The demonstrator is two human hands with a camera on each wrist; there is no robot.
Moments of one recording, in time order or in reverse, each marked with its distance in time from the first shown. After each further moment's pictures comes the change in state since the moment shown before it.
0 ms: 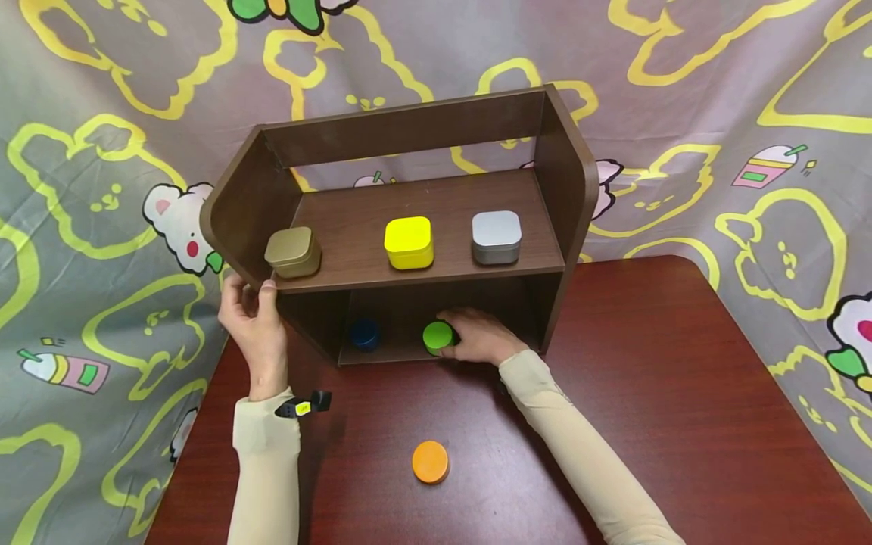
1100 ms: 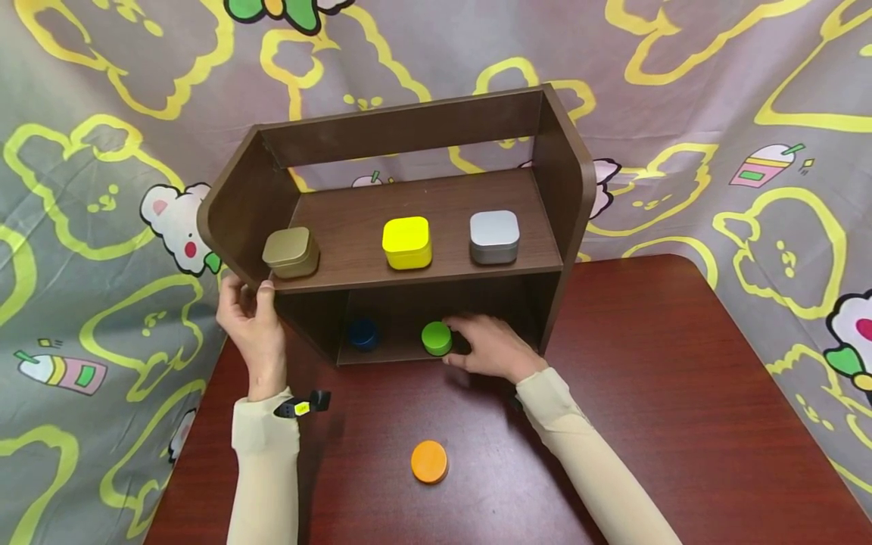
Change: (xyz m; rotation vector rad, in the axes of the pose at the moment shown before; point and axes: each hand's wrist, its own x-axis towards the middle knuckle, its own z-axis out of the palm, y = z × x) left_hand 0.000 -0.002 -0.001 0.011 -0.013 0.040; right_hand -0.037 -0.011 -0.017 0.045 0.080 -0.055
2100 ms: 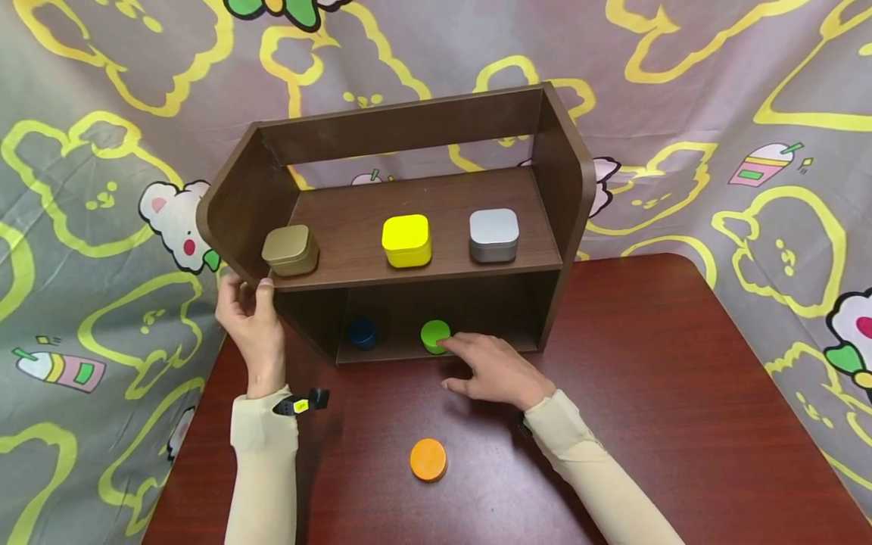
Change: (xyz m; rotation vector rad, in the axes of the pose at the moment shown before) left_hand 0.000 0.000 0.001 0.014 0.001 0.015; right_hand -0.034 -0.023 0.003 -0.023 0.009 -0.111
